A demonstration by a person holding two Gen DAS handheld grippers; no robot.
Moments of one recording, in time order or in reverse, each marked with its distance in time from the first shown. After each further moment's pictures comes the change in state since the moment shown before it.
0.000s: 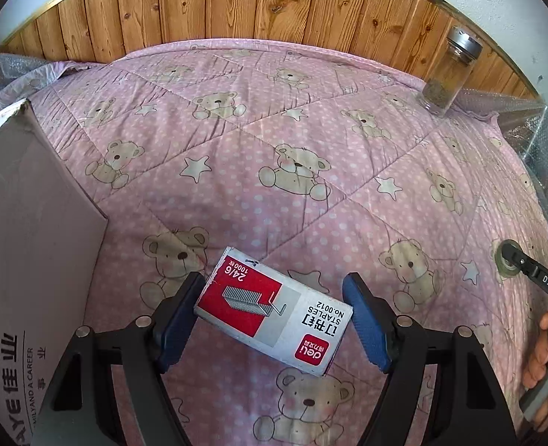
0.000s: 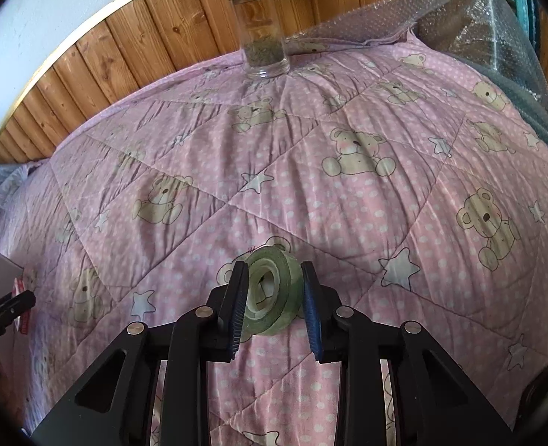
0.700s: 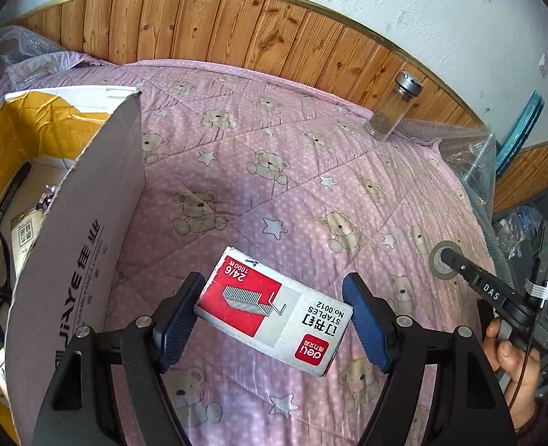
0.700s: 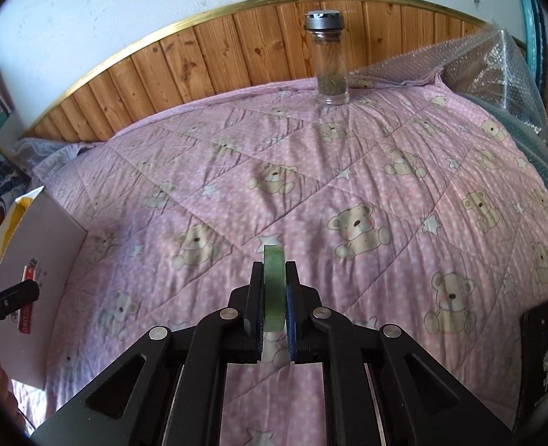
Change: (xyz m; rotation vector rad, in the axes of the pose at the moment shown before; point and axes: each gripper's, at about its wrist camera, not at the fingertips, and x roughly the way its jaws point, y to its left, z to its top) left arm -0.108 0.030 -0.053 -0.071 -0.082 -0.200; right arm -0.101 0.088 -0.061 -0.085 -0.084 0.067
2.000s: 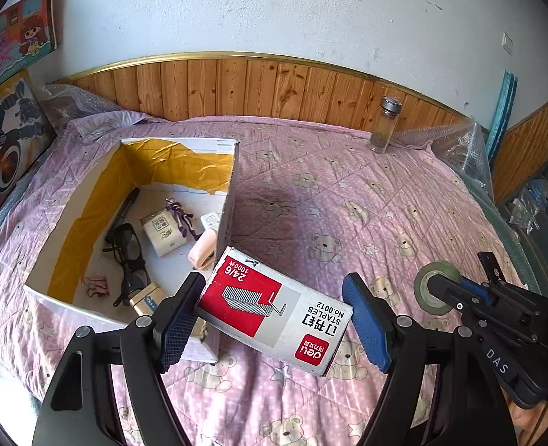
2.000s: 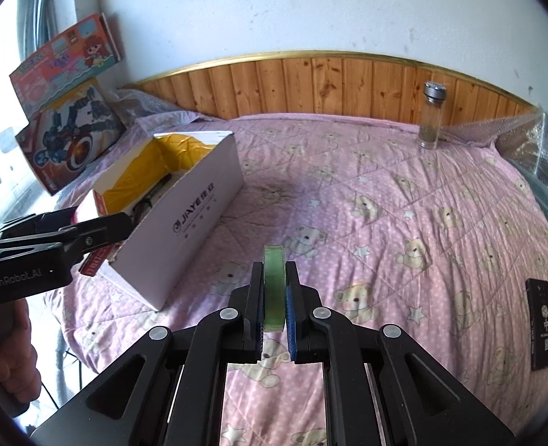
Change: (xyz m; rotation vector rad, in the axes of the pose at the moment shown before) left arm -0.177 0.019 -0.077 0.142 -0.160 0.154; right arm -0.153 0.196 -0.101 -0.264 -0.088 0.141
